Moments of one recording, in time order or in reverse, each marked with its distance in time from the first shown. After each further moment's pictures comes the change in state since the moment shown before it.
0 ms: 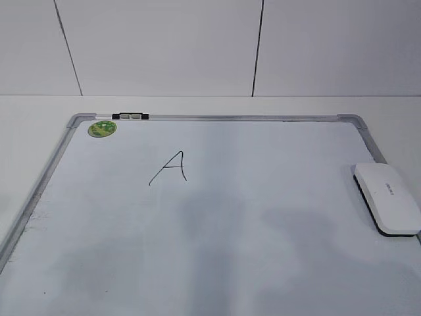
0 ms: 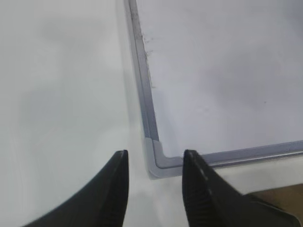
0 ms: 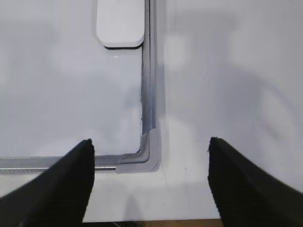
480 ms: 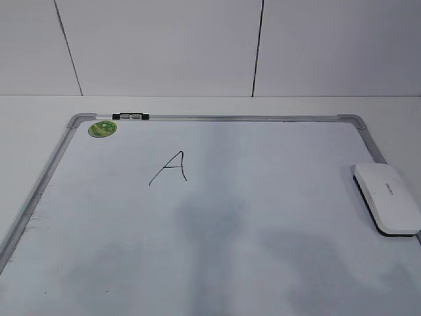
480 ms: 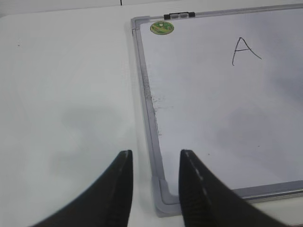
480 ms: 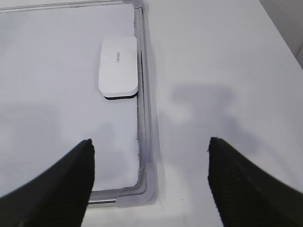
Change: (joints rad) left arm 0.020 -0.313 0.000 0.000 0.007 0.000; right arm -0.046 -0.271 0.000 -0.002 0.004 0.000
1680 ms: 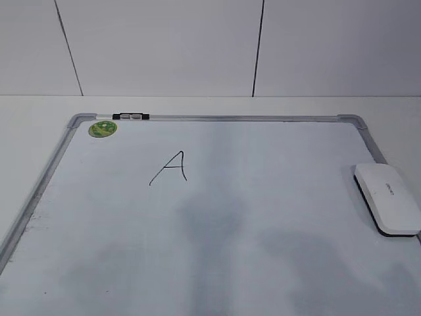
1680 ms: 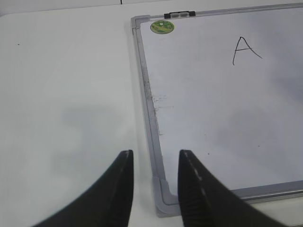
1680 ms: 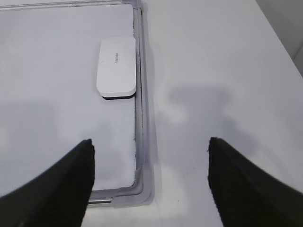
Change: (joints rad) left arm 0.000 -0.004 0.000 0.000 0.001 0.000; right arm 0.000 -0.001 0.000 -0.006 0.002 -0.024
